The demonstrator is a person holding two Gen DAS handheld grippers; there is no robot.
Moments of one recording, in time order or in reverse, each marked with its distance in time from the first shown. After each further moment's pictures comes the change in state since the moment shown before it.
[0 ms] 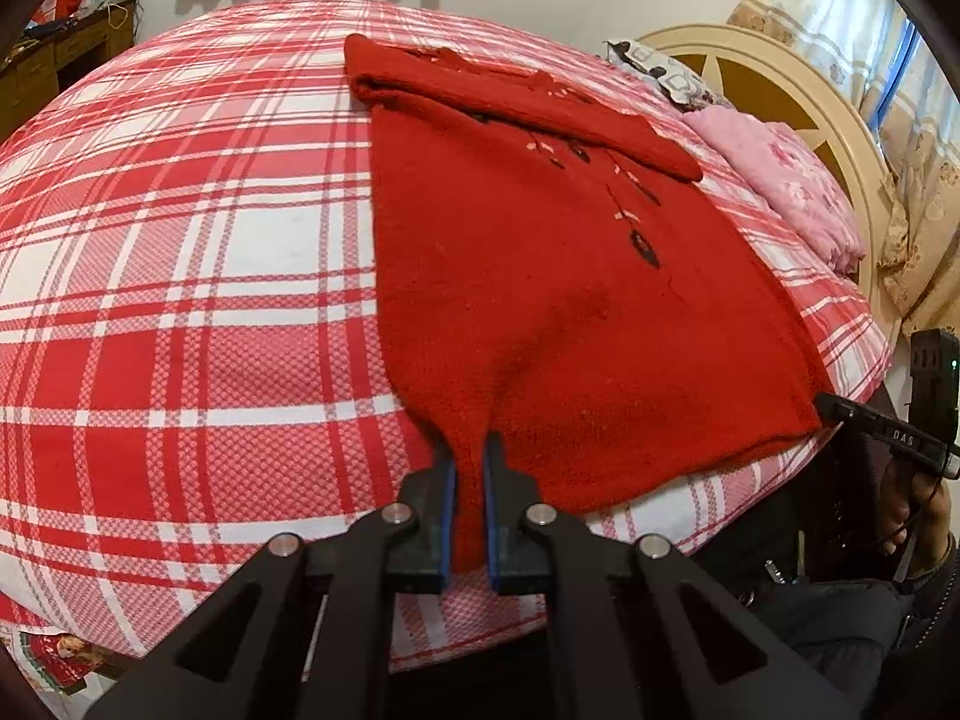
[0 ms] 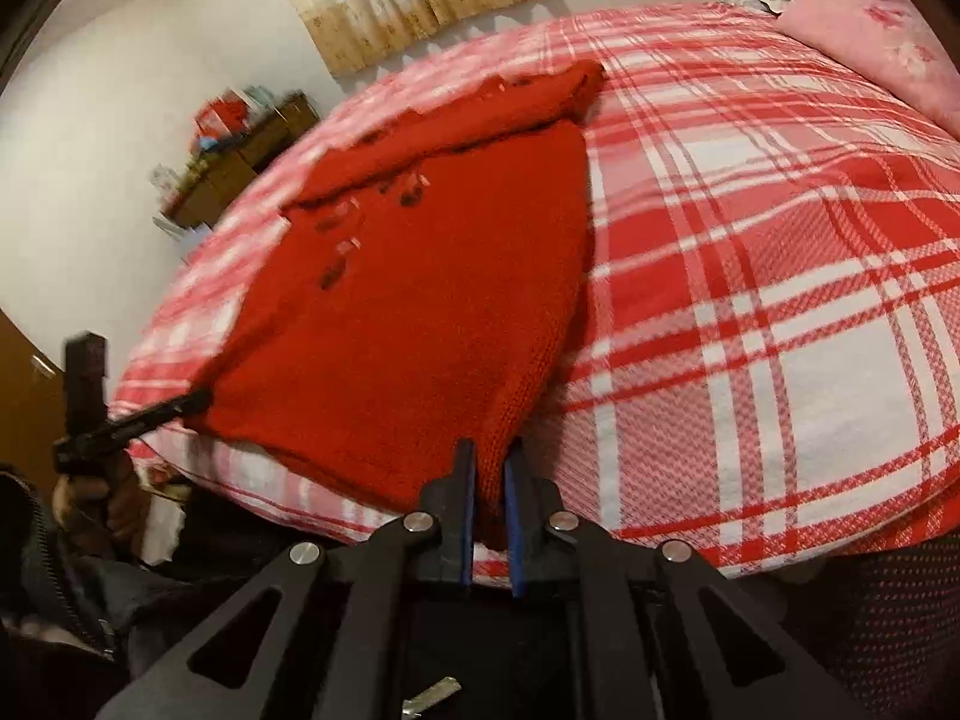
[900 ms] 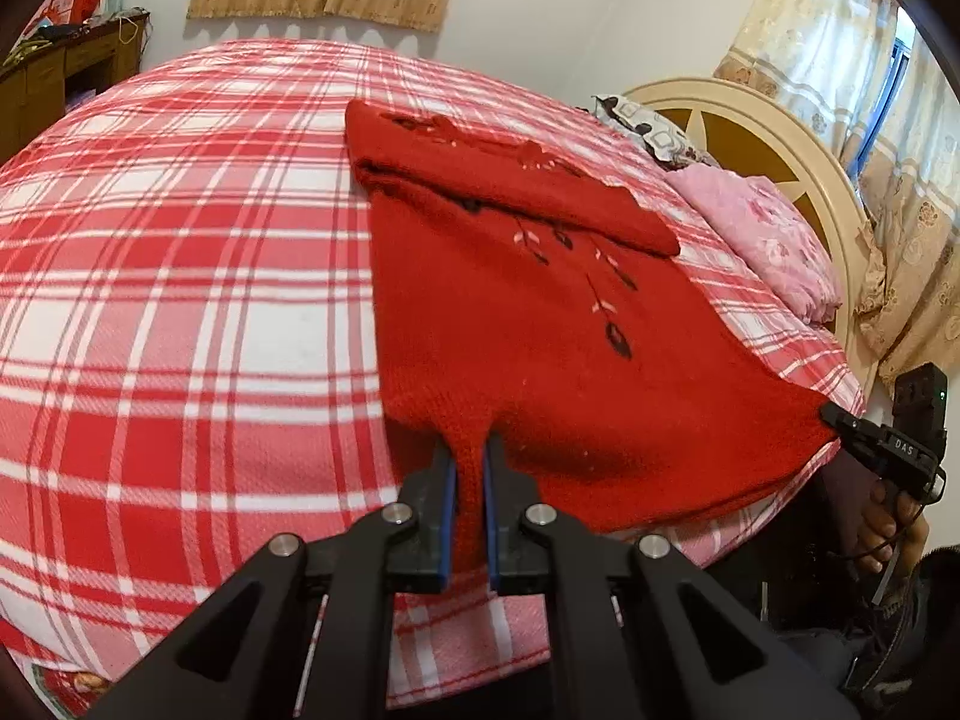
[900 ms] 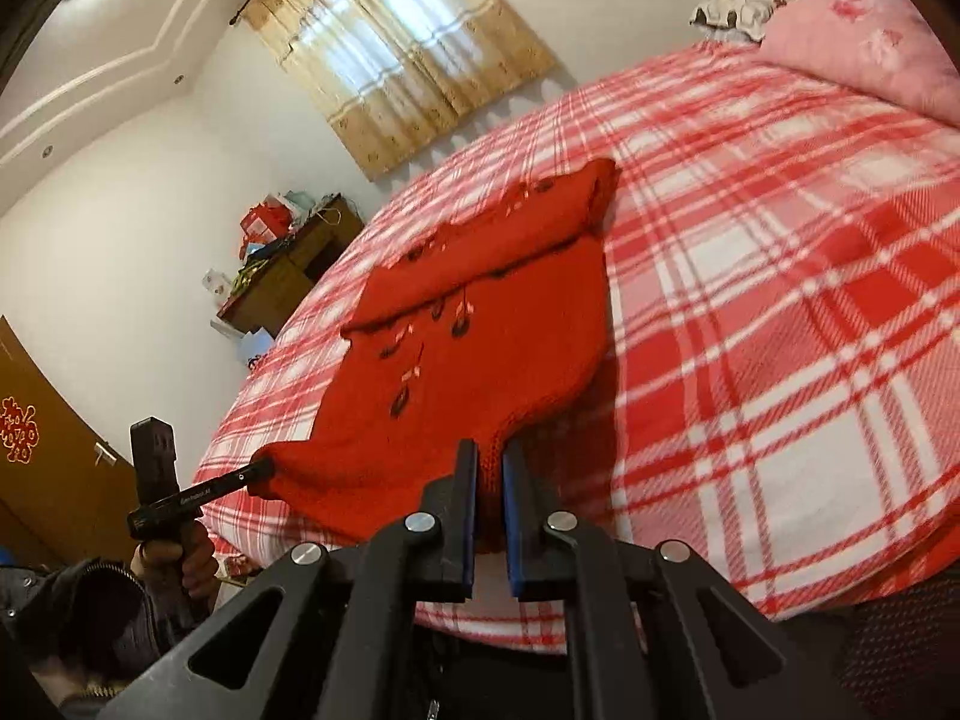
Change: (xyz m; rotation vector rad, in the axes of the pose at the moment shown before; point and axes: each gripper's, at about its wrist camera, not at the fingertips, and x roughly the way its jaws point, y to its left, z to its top) left arm -0.021 0.008 0.026 -0.025 -0.120 -0.056; right arm -0.042 -0.009 0.023 0.093 -0.213 0.140
